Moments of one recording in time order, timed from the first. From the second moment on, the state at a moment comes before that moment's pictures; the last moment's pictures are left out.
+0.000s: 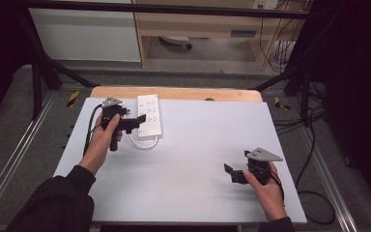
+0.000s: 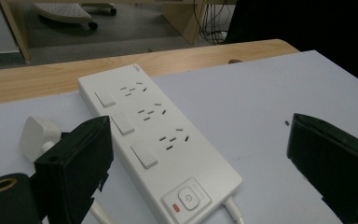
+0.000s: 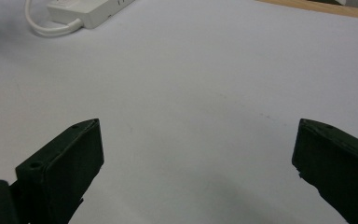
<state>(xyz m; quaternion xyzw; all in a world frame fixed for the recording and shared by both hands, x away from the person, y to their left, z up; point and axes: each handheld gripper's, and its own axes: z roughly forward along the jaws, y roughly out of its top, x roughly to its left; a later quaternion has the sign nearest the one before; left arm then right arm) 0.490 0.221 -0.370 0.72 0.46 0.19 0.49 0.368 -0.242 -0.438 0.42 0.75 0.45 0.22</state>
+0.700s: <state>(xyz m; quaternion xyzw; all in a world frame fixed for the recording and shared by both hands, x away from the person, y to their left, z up) 0.447 0.254 -0.369 0.70 0.46 0.19 0.50 0.369 -0.241 -0.439 0.42 0.76 0.45 0.22</state>
